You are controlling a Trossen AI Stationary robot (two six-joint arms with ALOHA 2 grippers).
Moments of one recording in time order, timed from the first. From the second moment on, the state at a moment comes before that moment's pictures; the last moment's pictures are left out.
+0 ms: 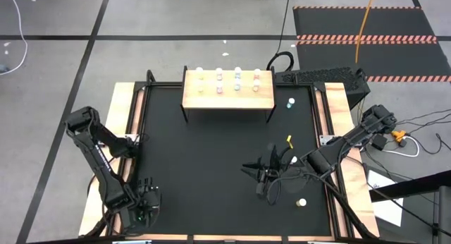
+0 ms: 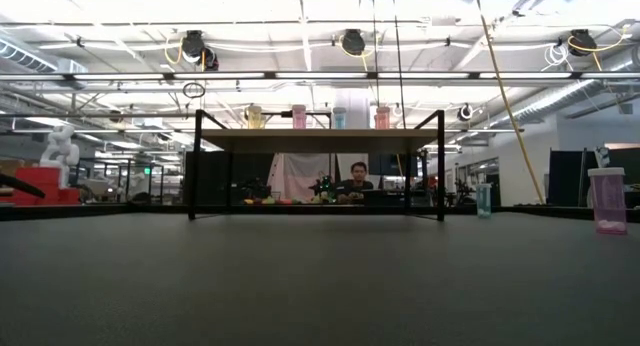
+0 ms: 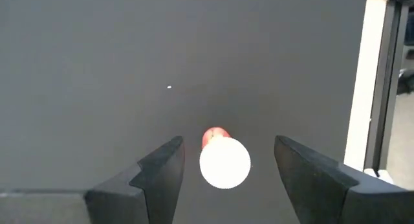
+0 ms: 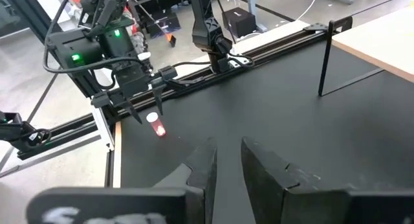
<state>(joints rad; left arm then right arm) -1.08 1.48 0.94 -0.82 -0.22 -1.18 0.57 1.43 1.19 -0.24 0.71 0.63</state>
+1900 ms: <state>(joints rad) -0.62 1.48 1.15 -0.89 -0.23 -0.82 0.56 1.08 1.19 -0.39 0.76 0.43</state>
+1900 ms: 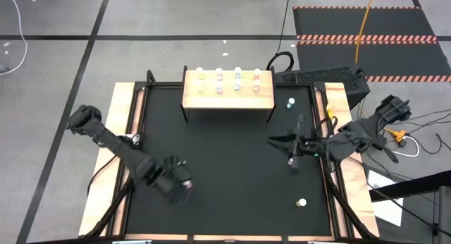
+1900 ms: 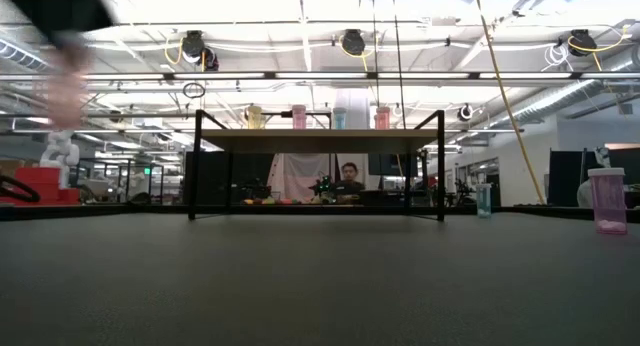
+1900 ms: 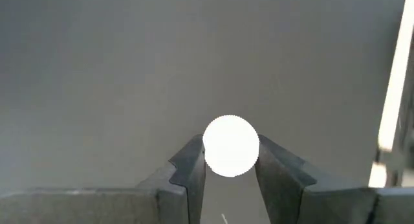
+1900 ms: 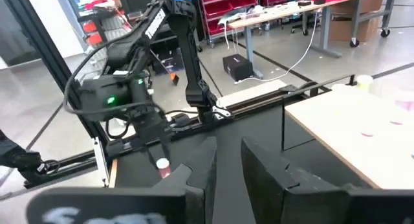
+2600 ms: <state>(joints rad) 0.11 1.85 1.80 -0.78 -0.08 -0.24 0.52 0.95 1.19 -0.91 0.85 0.44</state>
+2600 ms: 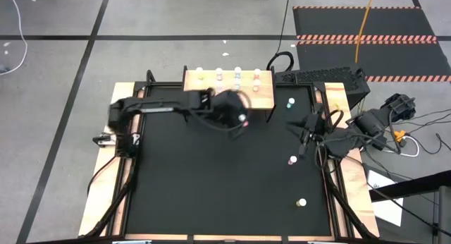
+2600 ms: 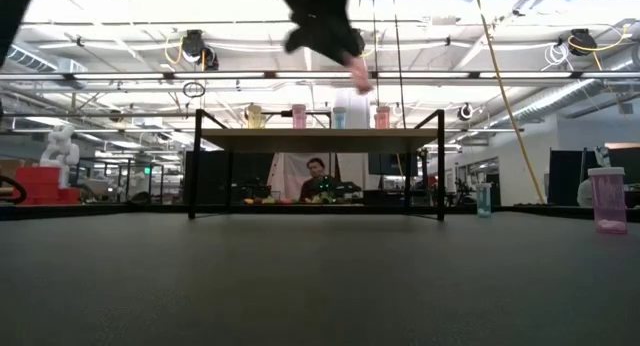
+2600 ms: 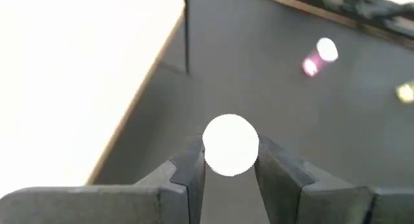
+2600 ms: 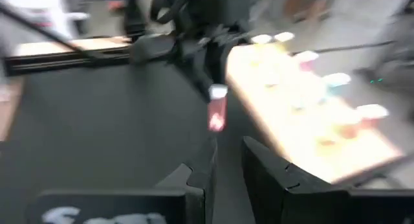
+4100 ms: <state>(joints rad) 0.37 2.18 2.23 -0.86 0.13 0.12 0.27 0.65 0.88 -0.51 0.91 0.41</state>
